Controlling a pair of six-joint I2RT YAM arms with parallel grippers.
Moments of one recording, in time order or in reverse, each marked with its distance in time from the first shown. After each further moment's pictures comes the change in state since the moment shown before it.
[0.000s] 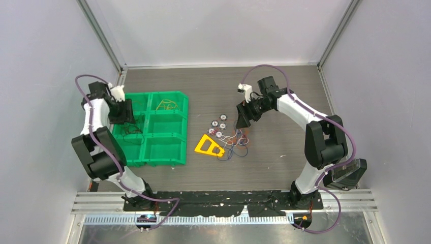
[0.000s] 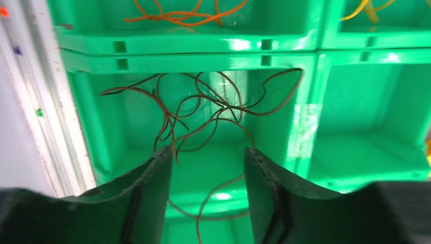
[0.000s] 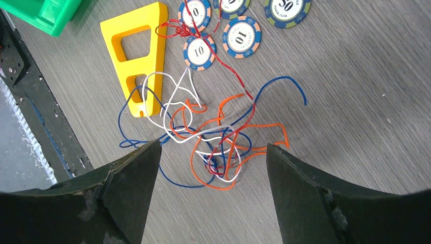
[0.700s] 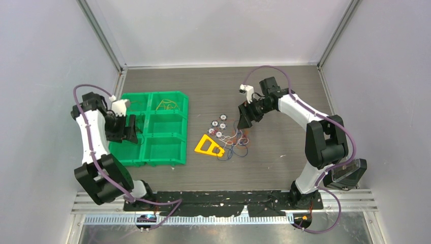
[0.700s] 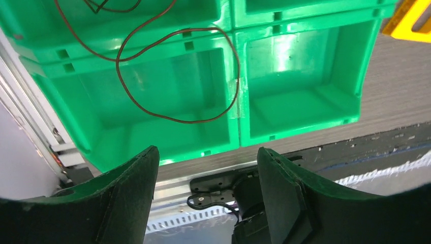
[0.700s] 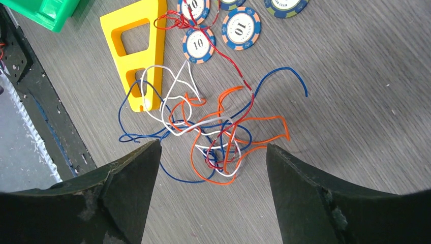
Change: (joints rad) left arm 0.050 -0.285 0.006 -0.501 0.053 0.239; right arm -0.018 -0.001 -0.013 -0.014 -0.017 -0.014
